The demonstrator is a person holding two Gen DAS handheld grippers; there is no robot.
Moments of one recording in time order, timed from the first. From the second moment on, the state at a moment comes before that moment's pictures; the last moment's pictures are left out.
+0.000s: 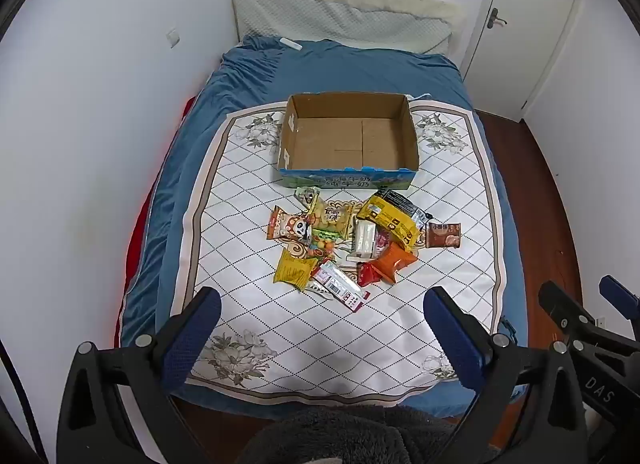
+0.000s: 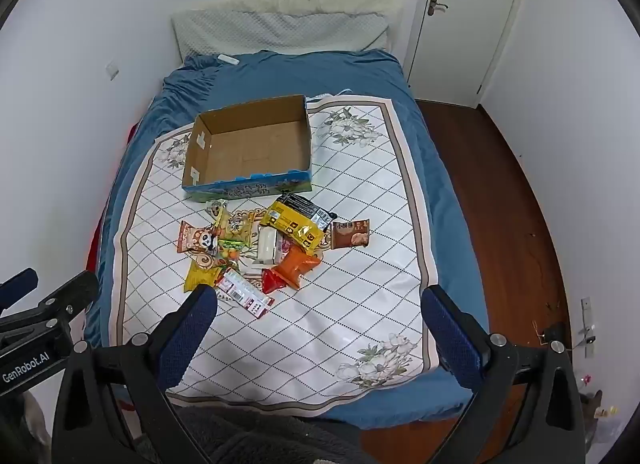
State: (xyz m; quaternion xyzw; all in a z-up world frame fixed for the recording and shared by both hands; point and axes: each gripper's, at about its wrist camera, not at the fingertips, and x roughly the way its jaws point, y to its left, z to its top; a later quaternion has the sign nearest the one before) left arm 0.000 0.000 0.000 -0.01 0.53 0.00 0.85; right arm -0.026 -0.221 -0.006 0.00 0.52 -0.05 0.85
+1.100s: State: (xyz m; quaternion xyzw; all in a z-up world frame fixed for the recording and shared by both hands) left arm 0.000 -0.002 0.008 -0.01 0.52 0.00 0.85; right arm -0.031 -0.223 0.004 0.00 0.50 -0.05 0.86
